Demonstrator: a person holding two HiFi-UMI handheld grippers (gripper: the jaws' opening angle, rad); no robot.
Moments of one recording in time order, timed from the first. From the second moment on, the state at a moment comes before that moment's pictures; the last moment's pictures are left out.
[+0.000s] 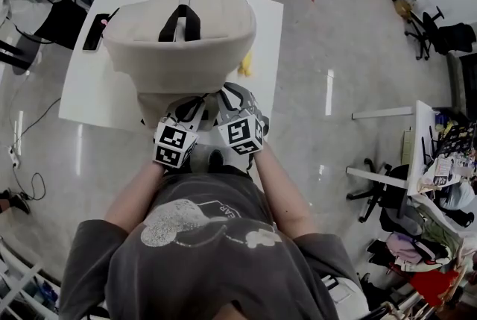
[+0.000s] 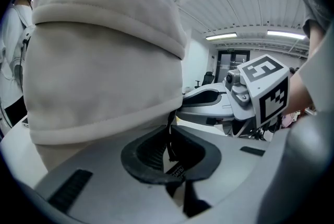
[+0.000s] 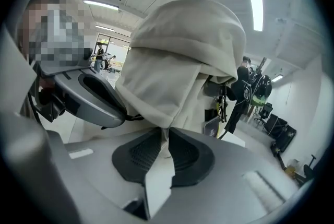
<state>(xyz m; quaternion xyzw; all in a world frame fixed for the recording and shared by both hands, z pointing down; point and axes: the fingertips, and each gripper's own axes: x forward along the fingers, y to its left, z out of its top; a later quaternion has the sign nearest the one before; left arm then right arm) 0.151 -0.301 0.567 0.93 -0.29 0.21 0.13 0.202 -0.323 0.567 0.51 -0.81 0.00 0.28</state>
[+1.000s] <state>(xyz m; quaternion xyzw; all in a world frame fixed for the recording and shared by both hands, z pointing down) -0.008 -0.356 0.570 0.87 -0.44 0.22 0.09 0.208 -0.318 0.560 0.55 -0.80 0.04 0.24</state>
